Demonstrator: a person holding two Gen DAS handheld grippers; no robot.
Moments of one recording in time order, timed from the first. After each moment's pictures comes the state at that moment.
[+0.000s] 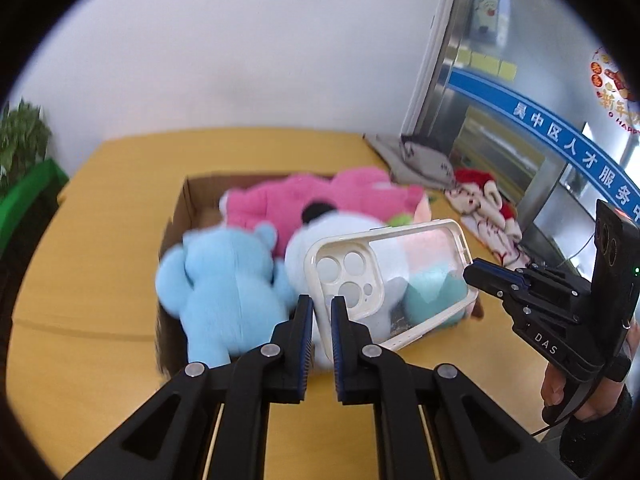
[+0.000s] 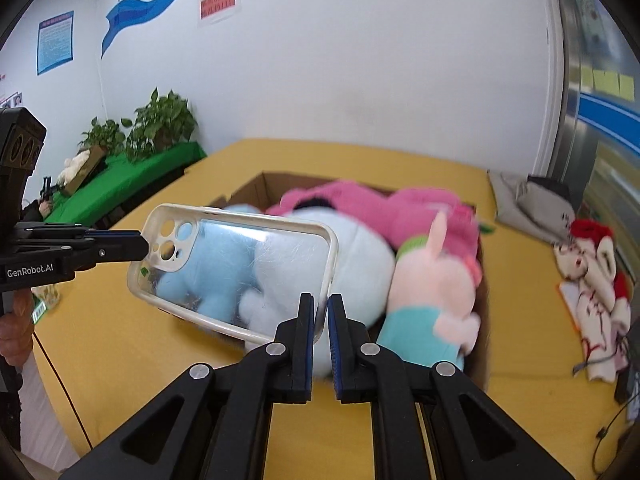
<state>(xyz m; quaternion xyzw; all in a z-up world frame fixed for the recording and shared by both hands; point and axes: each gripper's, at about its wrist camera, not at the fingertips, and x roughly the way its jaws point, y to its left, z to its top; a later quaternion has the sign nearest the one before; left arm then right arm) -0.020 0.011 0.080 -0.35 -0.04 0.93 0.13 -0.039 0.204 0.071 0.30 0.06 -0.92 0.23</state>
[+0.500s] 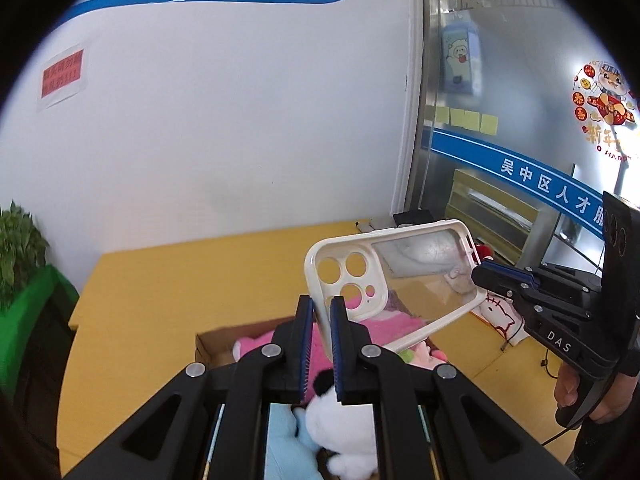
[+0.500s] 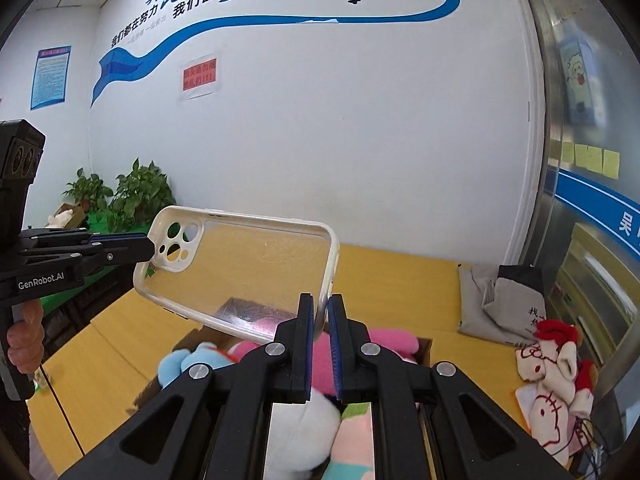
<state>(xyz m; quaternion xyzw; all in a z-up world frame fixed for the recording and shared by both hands) -0.108 0.023 0.205 -0.26 0.02 0.96 0.14 -0.114 0.195 0.209 0.21 0.05 -0.96 0.19</state>
